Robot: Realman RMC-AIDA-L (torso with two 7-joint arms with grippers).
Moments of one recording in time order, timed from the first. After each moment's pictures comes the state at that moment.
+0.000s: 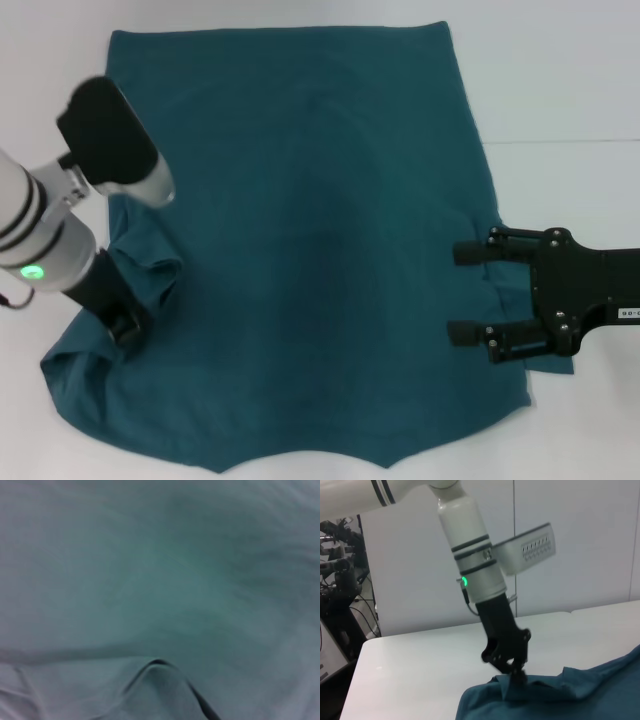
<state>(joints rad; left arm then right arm) -0.68 -2.12 1.21 1.23 2.86 1.52 -2.18 0.51 2.09 -0.71 -0.97 -1.99 -1.81 1.41</state>
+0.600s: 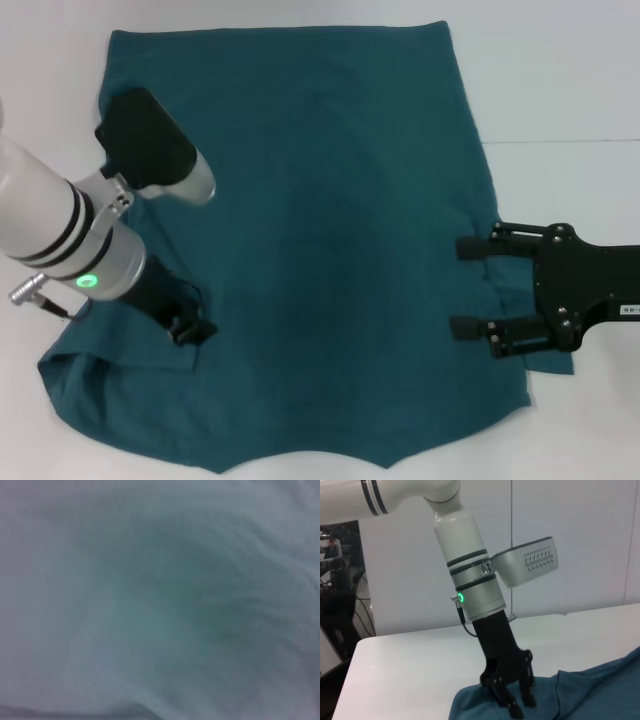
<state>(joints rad) -0.67 -2.17 1.24 1.22 2.78 1.44 -2.26 0.51 2.09 -0.70 -0.97 -1.99 -1.81 1.39</state>
